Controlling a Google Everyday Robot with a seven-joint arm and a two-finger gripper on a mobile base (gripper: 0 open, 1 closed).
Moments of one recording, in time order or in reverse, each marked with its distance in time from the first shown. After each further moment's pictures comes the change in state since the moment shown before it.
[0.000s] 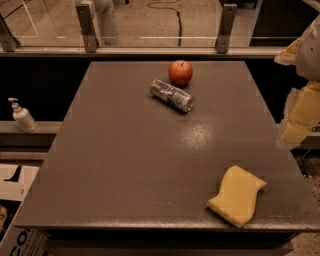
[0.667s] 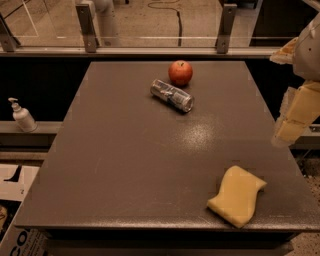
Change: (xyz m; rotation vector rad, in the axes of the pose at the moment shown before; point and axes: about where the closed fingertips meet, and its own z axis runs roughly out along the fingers) arm -0.005 -0.005 0.005 0.004 -0.047 -0.010
